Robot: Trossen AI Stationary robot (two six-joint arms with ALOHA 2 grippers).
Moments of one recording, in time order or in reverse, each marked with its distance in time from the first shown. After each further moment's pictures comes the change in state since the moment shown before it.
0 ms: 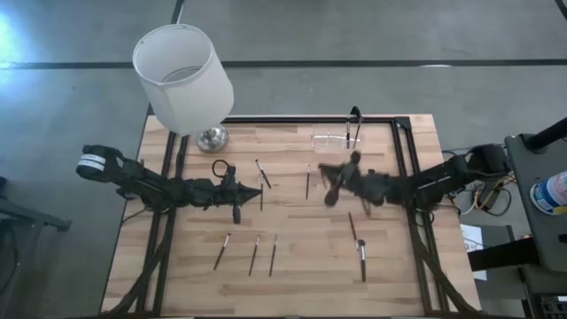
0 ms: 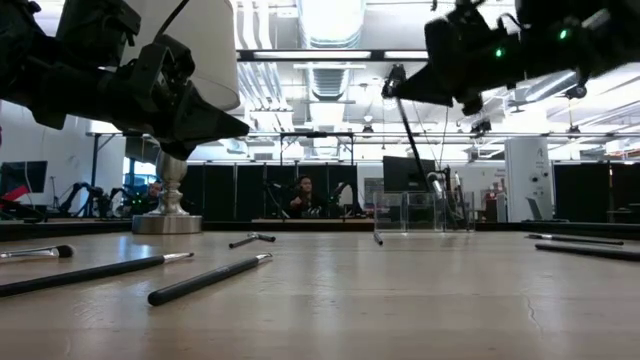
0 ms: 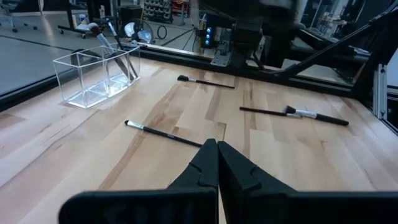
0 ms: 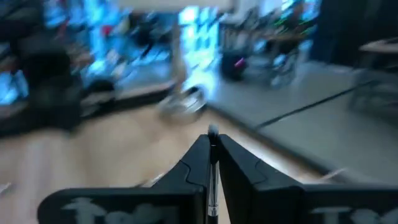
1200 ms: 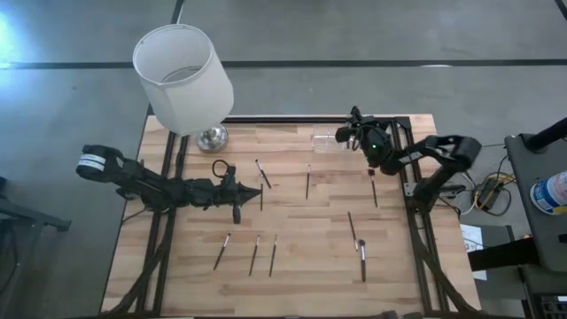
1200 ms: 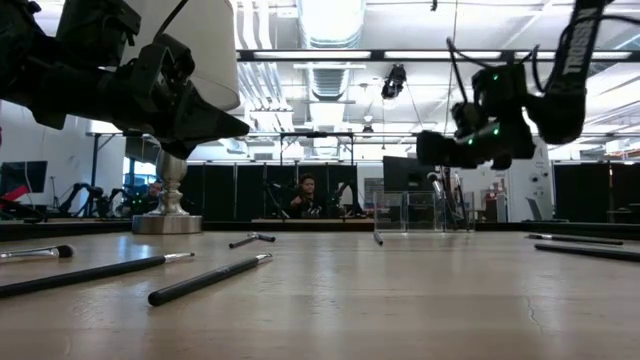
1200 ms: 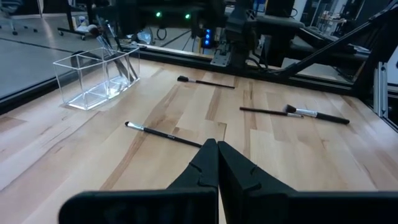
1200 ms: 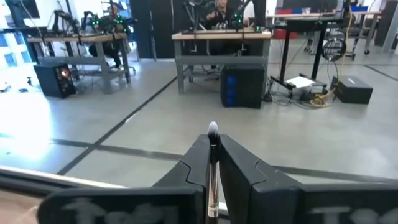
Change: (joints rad) left arm 0.000 0.000 0.000 0.001 0.002 0.013; right arm -0.713 0.333 -0.054 0.377 -0.007 0.038
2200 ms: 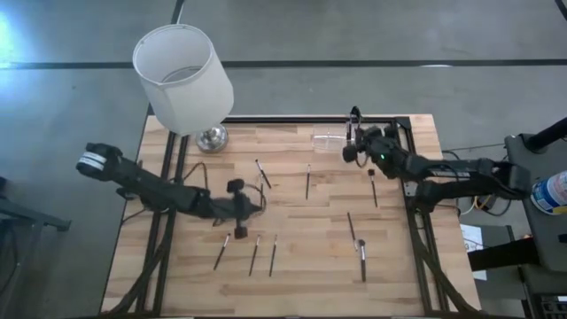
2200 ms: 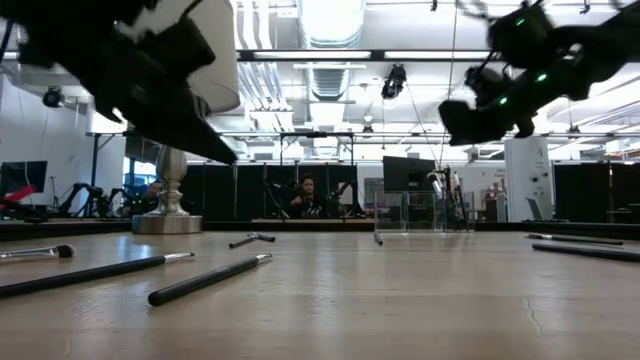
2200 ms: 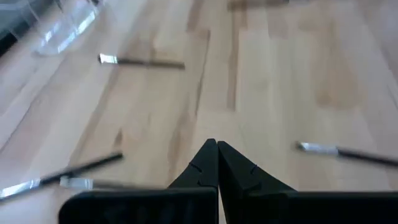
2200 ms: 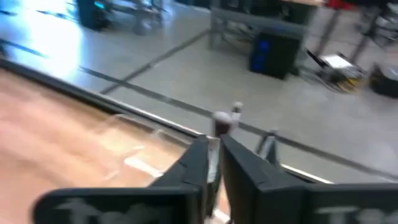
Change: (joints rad) left arm -0.212 0.004 0.339 -0.857 -0.151 -0.017; right arm 0.258 -0.619 0.011 -0.926 0.040 0.072
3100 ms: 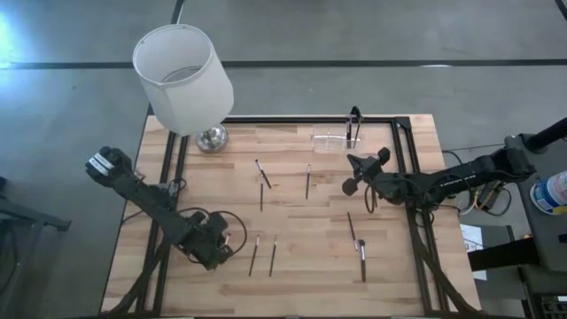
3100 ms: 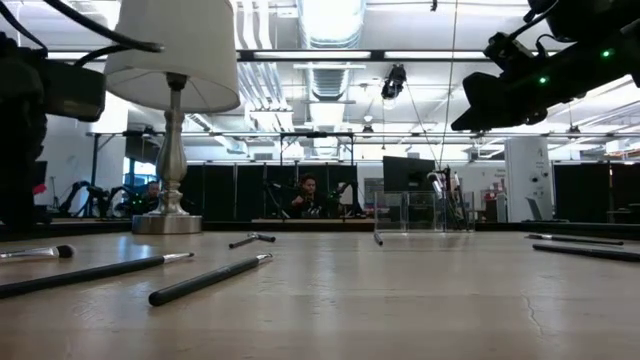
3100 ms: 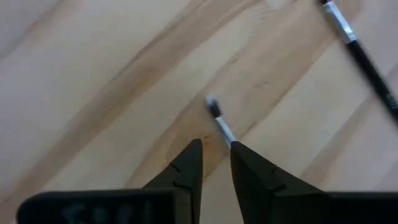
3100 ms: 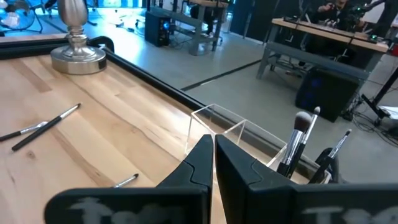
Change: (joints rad) left arm -0.387 0.125 0.170 -0.749 0.097 -1.263; right arm 0.477 -0.043 -0.067 0.018 0.254 0.002
